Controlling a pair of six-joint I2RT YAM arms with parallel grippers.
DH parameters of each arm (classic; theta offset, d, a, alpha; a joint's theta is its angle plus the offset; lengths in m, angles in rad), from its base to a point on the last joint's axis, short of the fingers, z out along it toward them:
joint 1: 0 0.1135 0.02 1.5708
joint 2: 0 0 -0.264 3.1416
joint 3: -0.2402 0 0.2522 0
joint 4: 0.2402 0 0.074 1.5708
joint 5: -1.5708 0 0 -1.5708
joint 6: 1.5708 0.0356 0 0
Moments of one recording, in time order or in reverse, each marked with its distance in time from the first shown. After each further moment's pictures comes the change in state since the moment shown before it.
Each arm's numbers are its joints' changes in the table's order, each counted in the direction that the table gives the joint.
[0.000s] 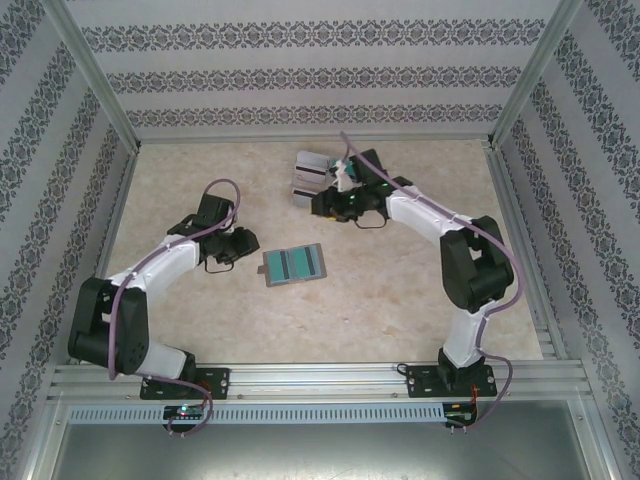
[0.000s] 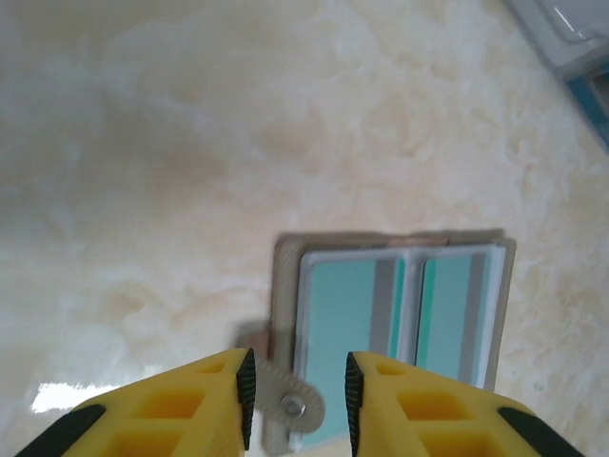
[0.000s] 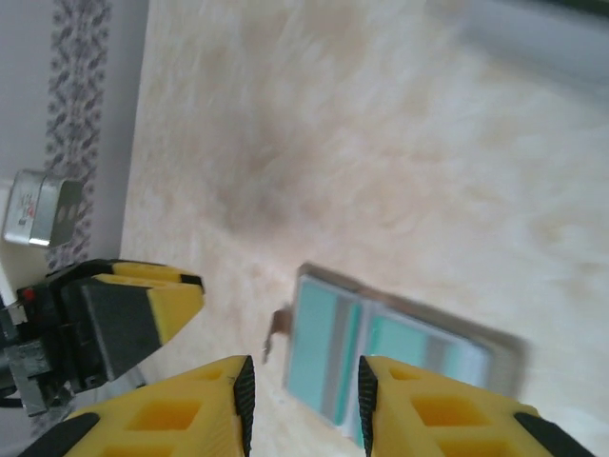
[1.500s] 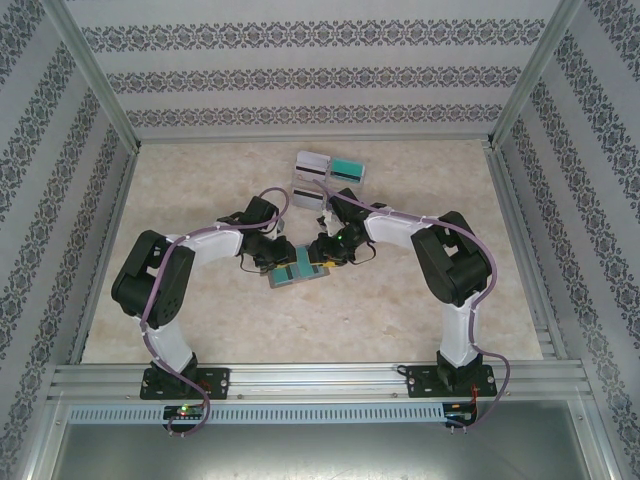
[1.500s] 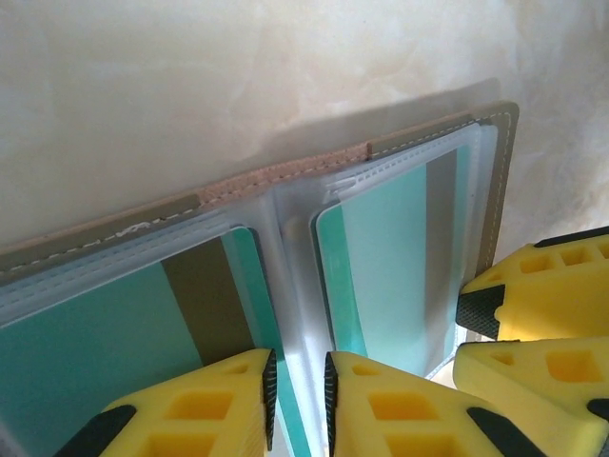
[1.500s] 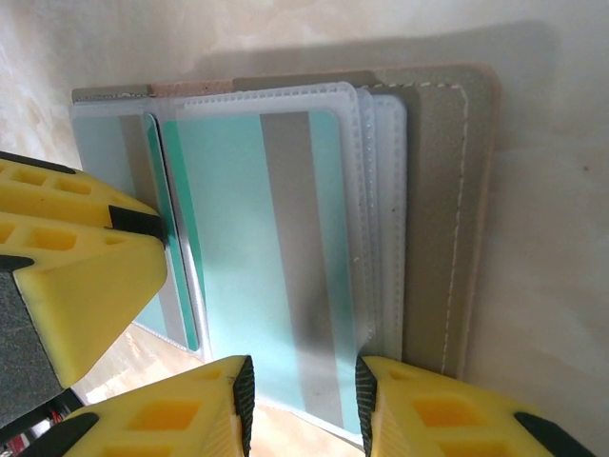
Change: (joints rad) left arm -0.199 -0.320 -0.121 -0.083 -0.157 -0.013; right arm 0.132 -0.120 0.143 0.102 -0.081 -0.049
